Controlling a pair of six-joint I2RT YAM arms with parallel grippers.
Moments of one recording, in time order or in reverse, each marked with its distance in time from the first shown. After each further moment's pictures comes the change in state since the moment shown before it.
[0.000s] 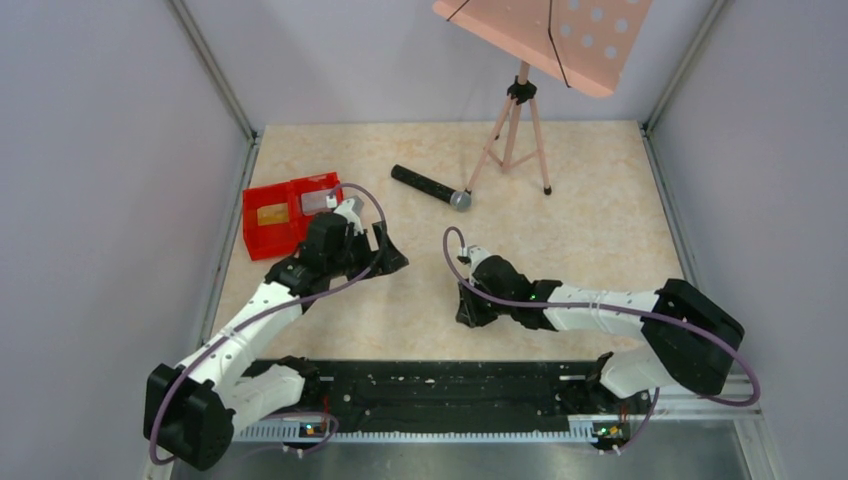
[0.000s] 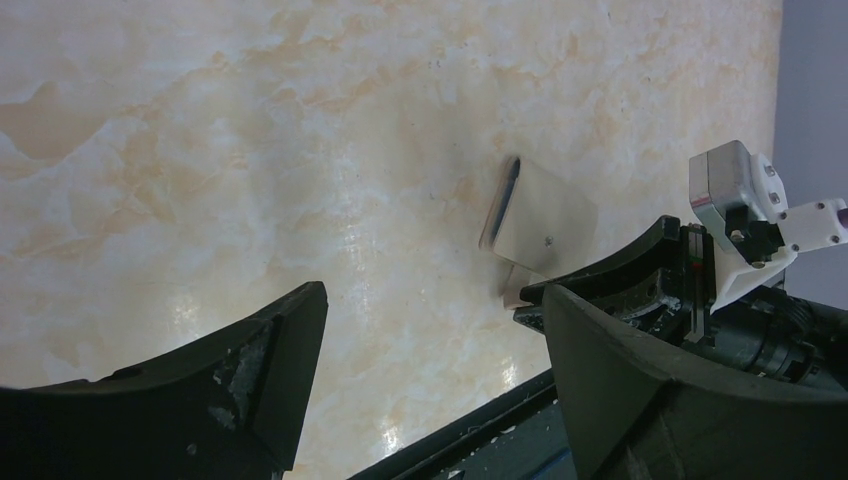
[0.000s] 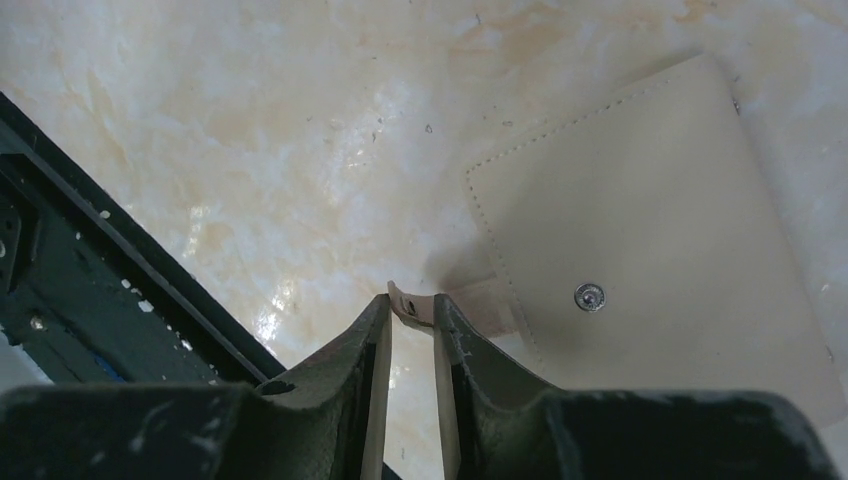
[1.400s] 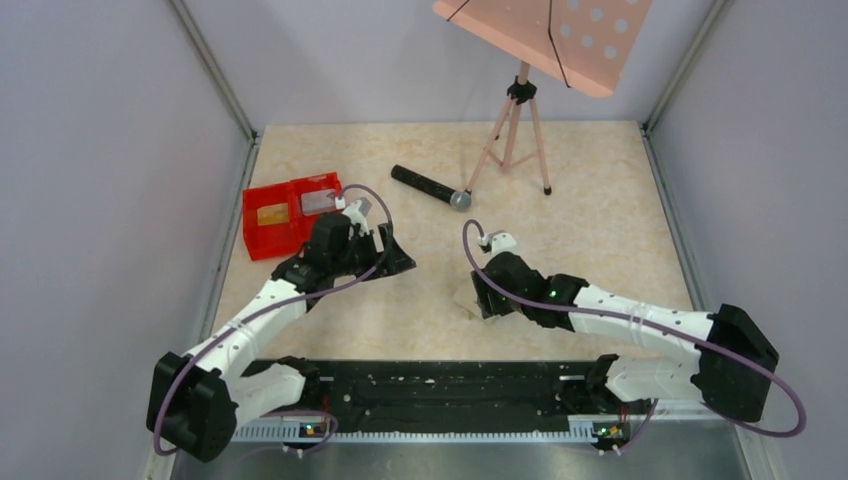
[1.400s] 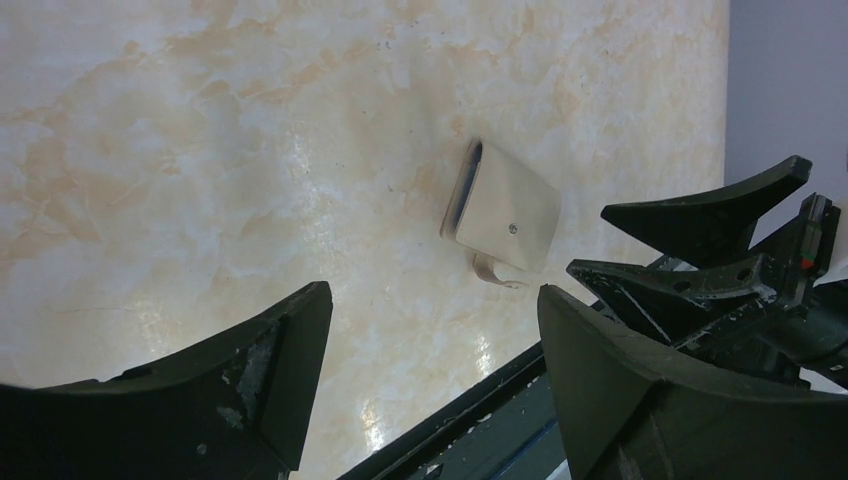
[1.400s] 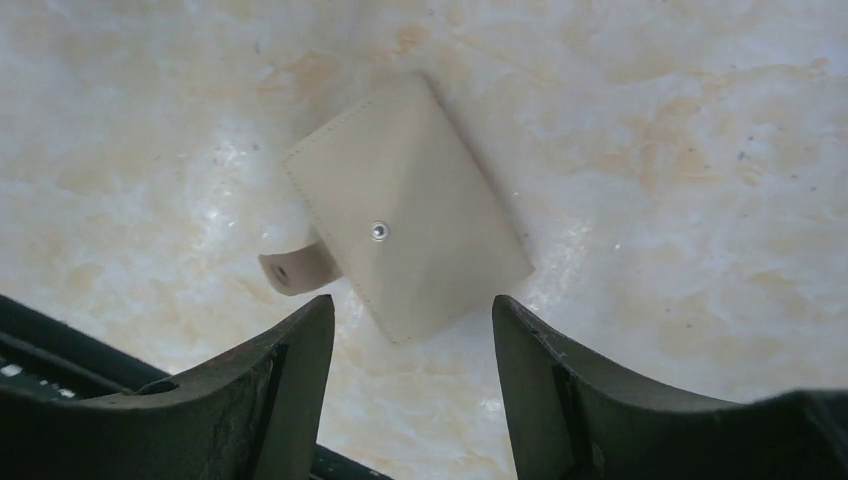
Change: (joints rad) left arm 0.000 0.052 -0.029 0.094 0.117 -0.024; right arm 0.029 -0.218 0.089 -0.361 0.354 -0.012
